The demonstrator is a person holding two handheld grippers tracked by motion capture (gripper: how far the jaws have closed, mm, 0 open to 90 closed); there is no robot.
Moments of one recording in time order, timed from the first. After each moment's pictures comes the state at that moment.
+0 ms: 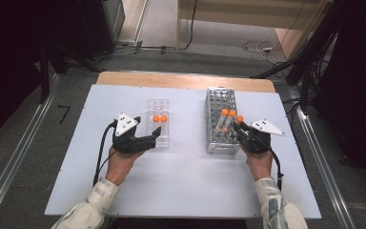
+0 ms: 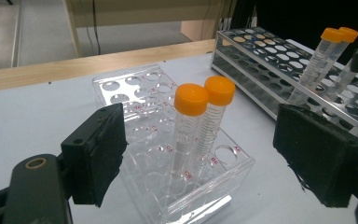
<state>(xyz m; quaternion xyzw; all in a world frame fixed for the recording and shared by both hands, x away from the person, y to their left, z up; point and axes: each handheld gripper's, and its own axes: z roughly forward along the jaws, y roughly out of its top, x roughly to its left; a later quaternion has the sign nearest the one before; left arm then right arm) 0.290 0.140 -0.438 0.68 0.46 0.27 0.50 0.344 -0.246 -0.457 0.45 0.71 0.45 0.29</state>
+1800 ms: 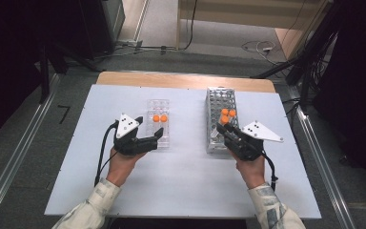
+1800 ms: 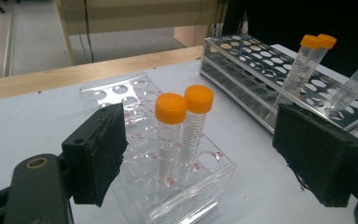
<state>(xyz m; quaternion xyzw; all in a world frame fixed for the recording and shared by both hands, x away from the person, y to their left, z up) 0.283 0.132 -0.432 0.68 0.45 0.27 0.51 0.297 -0.203 -0.411 0.36 0.72 0.53 0.25</state>
